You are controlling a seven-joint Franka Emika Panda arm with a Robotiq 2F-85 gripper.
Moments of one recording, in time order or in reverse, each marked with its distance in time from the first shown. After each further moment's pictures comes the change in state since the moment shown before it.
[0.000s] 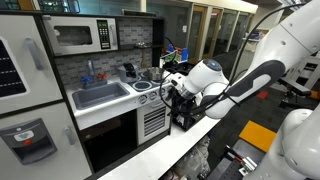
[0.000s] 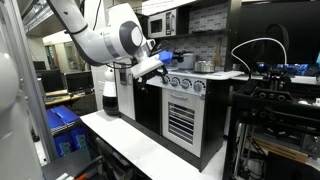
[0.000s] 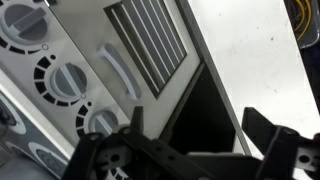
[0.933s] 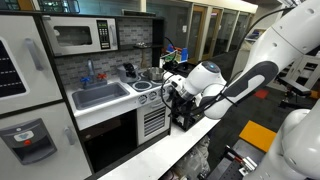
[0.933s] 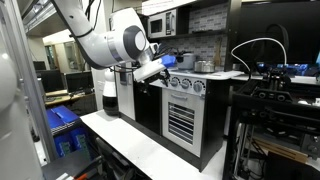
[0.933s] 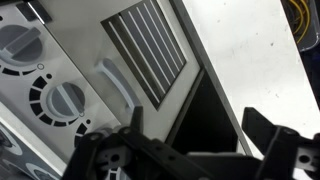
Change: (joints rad) arm -0.016 0.042 -0.010 0.006 -0.005 0.023 0.004
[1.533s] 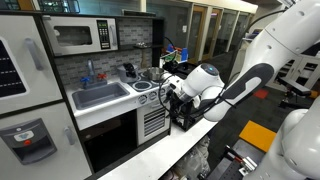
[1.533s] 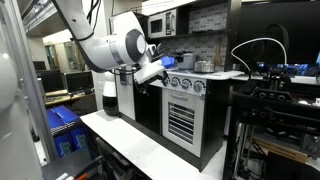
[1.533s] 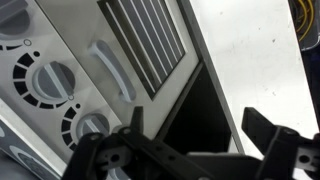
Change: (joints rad) arm 0.007 0.045 0.001 0.012 -0.048 0.064 -0.015
